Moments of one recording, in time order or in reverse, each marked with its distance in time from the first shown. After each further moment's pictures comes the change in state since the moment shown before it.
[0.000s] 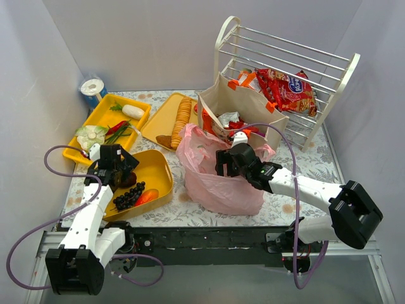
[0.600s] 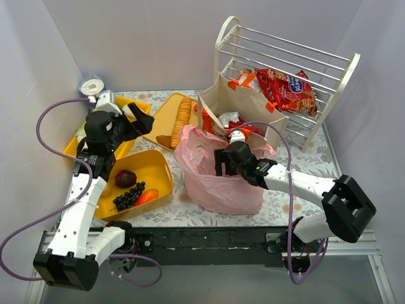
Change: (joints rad) left arm -0.146 0.053 0.385 0.330 0.447 0.396; right arm 0.000 0.065 0.052 -0.046 0.023 0.012
